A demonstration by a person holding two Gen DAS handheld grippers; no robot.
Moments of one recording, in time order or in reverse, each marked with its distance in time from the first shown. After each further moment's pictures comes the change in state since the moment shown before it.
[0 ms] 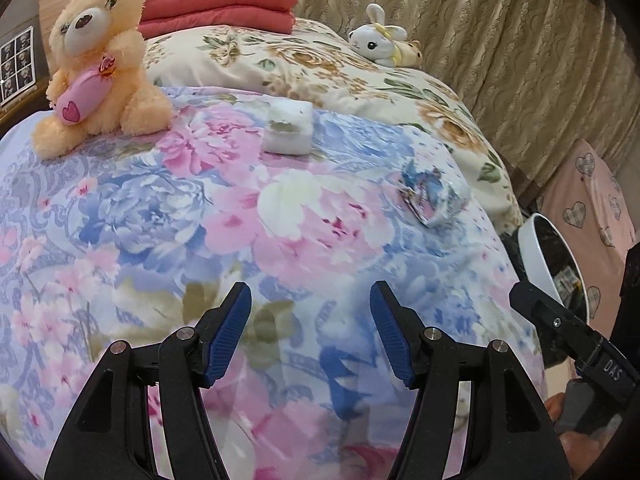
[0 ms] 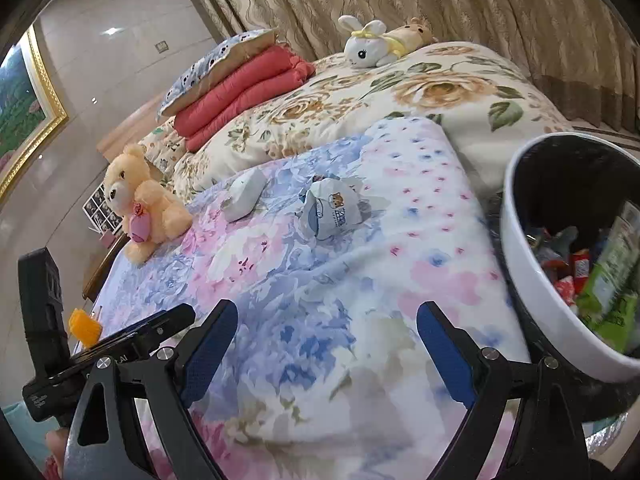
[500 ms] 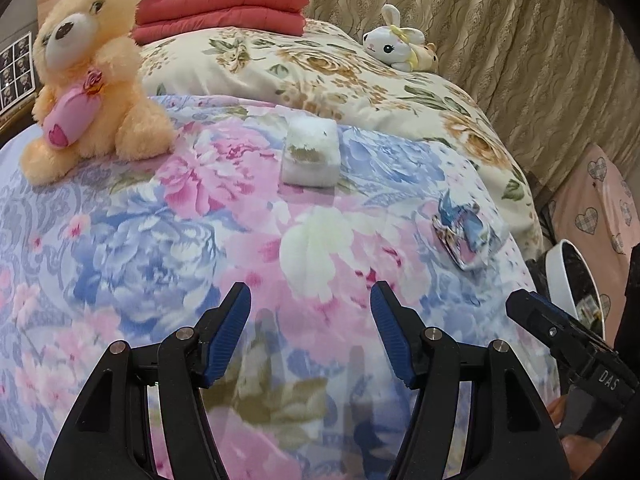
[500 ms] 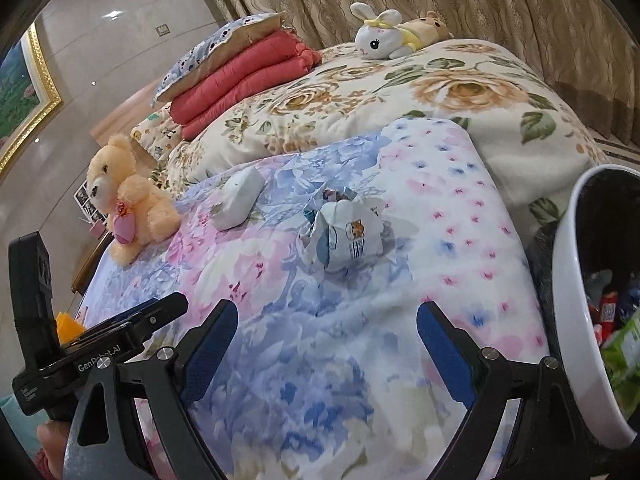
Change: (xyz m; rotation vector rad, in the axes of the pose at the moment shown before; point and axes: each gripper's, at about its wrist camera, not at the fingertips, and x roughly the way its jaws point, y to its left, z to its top) left arm 0.032 0.013 0.037 0.003 -0.002 0.035; right arm 0.044 0.009 0.029 -0.035 0.036 -0.025
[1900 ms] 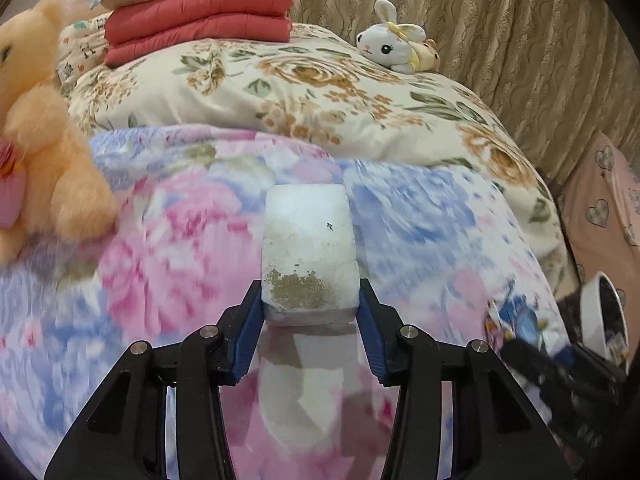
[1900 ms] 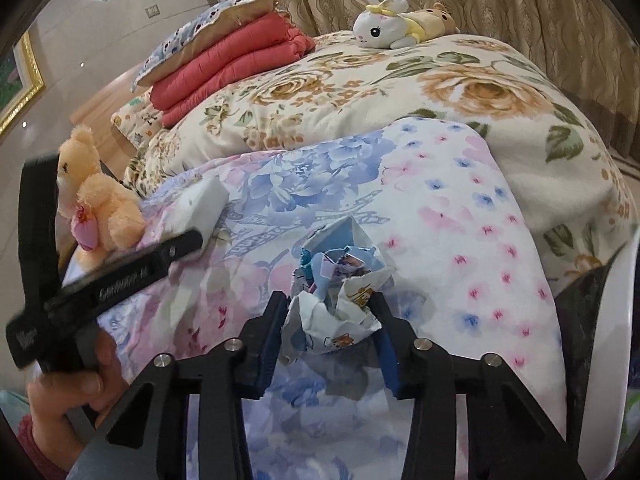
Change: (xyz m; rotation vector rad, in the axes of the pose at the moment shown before) left arm 0.060 -0.009 0.053 0.061 -0.016 0.008; right arm 0.040 -0.002 0.025 -0.026 0.035 -0.046
